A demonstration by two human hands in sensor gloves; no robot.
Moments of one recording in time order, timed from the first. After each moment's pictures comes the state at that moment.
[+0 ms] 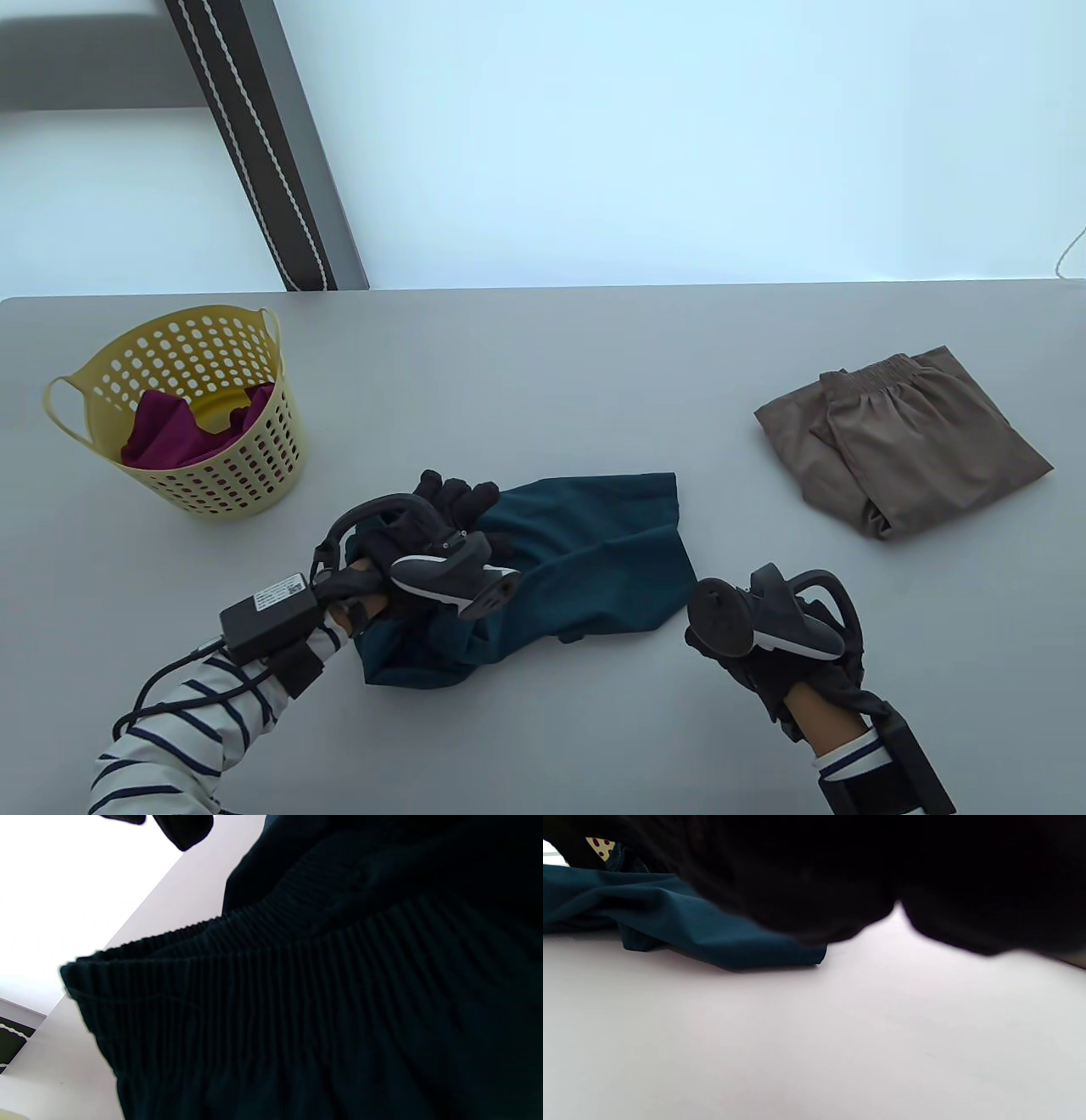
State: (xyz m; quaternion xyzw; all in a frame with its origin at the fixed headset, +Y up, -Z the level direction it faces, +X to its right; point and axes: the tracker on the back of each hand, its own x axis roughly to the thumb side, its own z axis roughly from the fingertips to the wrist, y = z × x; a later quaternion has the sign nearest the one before) left_hand -0.120 -0.742 -0.324 -0.15 -0.36 -0.39 0.84; right_hand 0.166 -0.711 -0.252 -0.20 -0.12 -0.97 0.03
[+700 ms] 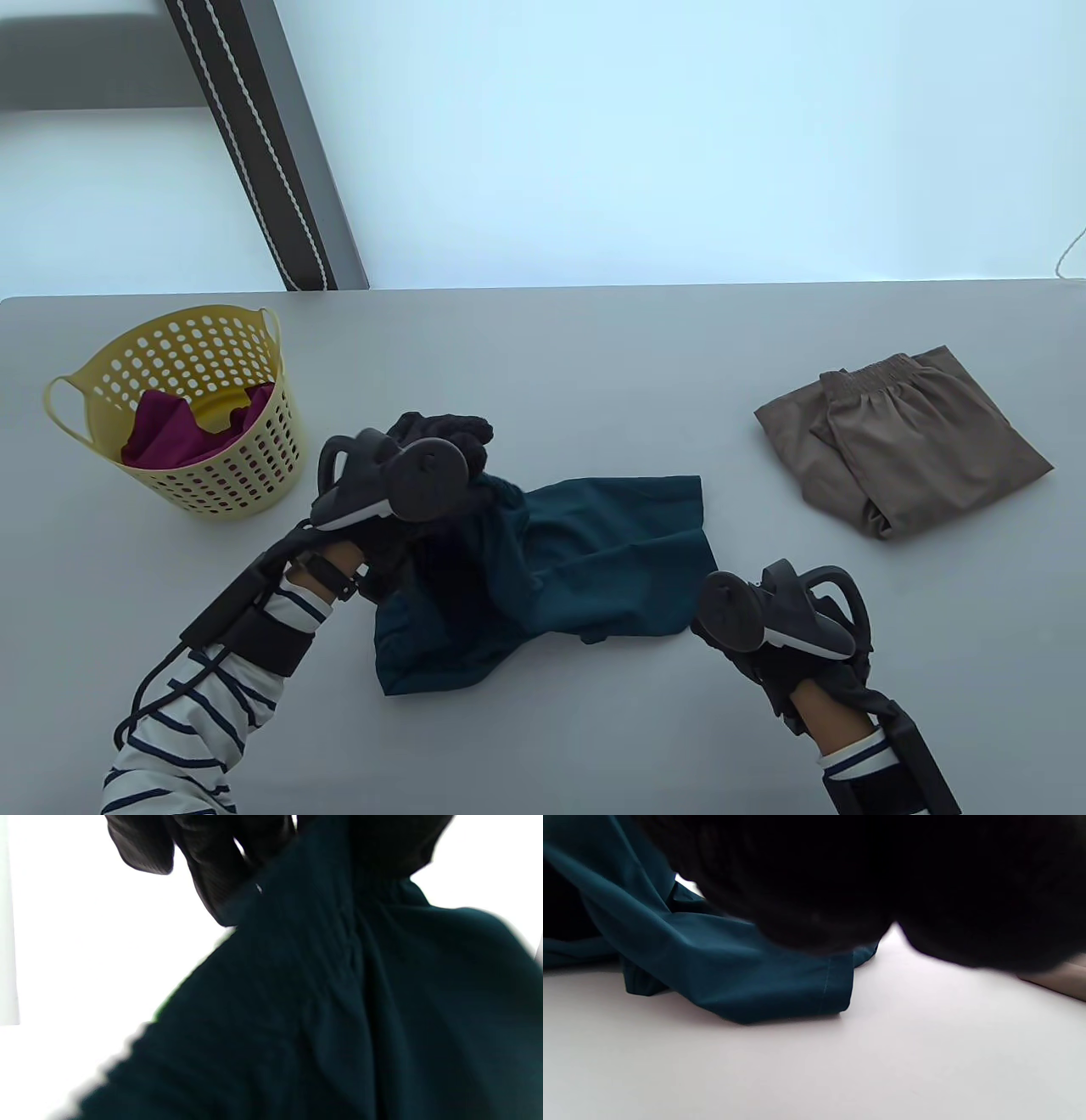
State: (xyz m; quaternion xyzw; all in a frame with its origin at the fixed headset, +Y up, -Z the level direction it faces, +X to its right) left_hand -0.164 -0.582 -0.335 0.06 -0.27 0.11 0.96; right_hand 0.172 -0.694 -0.252 -0.18 -0.08 -0.98 0.01
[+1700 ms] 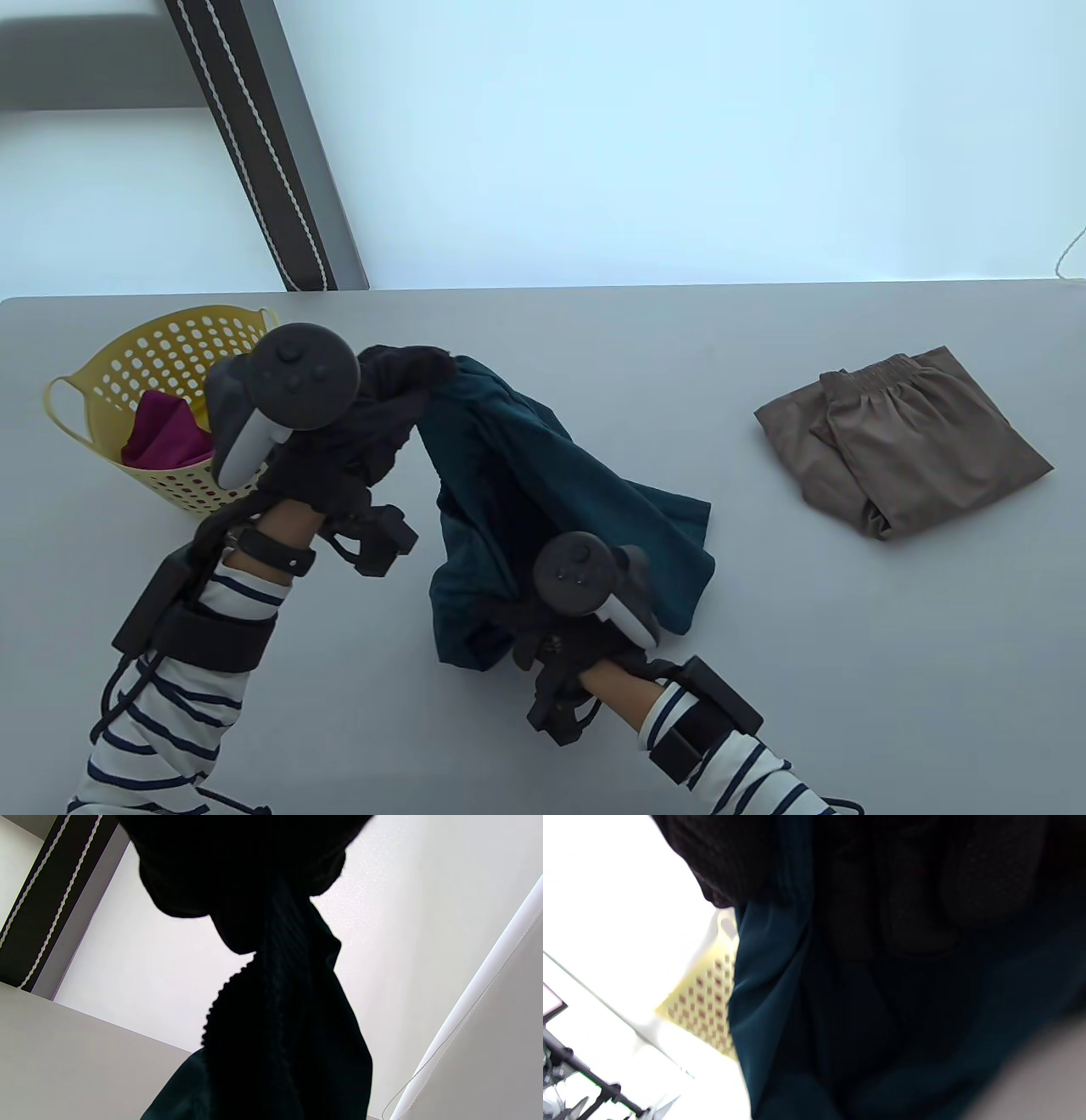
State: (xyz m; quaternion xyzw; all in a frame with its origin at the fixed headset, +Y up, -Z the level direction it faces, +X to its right) left_hand -0.219 -0.488 -0.327 0.03 -0.16 0.27 0.95; right_hand 0.032 -0.673 -0.276 -0.16 -0.05 -0.91 -0.37
